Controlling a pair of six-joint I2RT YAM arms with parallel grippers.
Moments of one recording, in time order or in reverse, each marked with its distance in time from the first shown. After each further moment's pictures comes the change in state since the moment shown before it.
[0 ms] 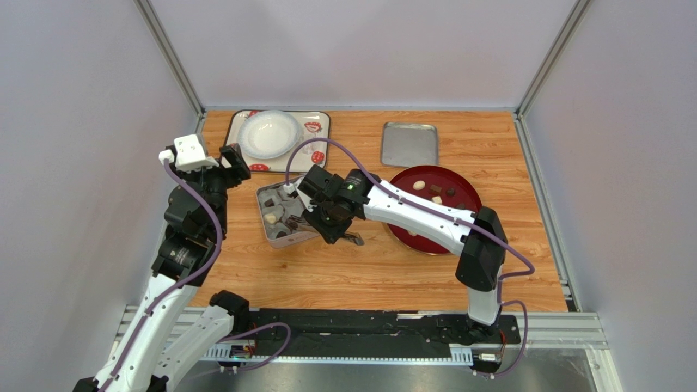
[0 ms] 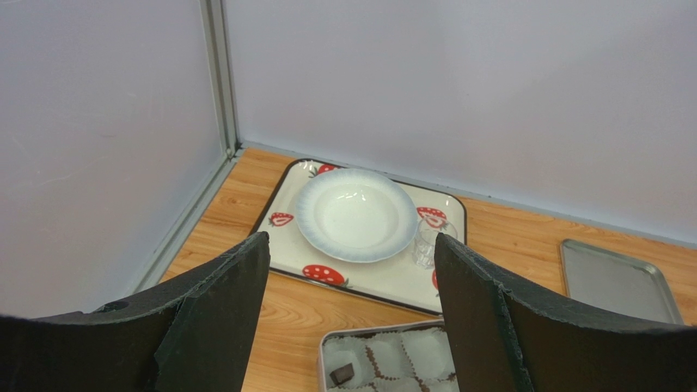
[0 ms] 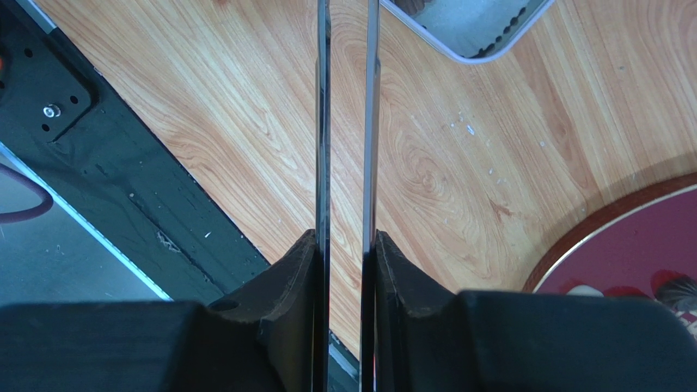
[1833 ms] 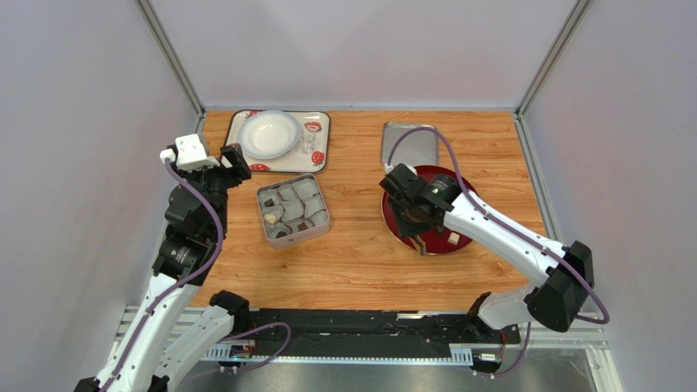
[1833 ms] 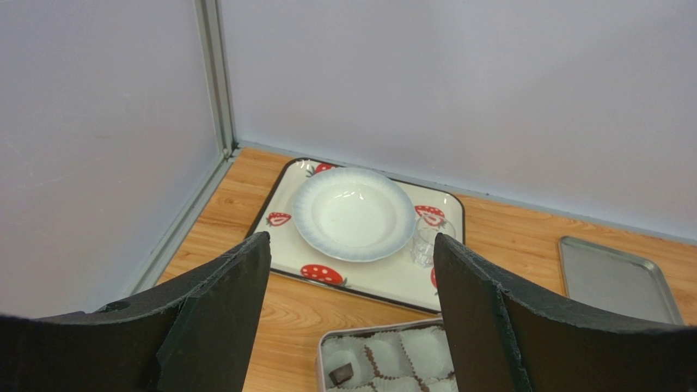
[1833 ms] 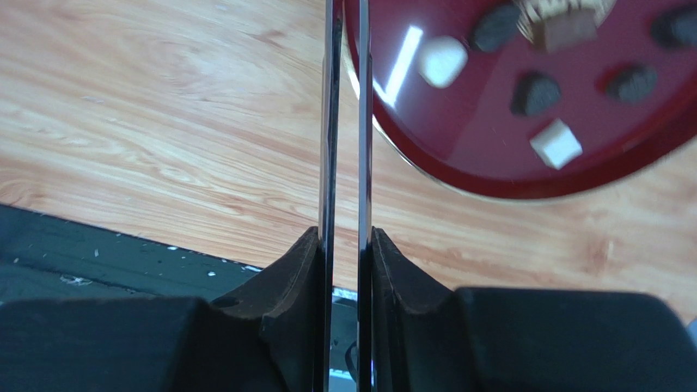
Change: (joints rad) left arm 0.011 0.001 -0.004 0.004 0.019 -0.002; right arm -0.230 -0.466 -0.473 -0.060 0.246 0.330
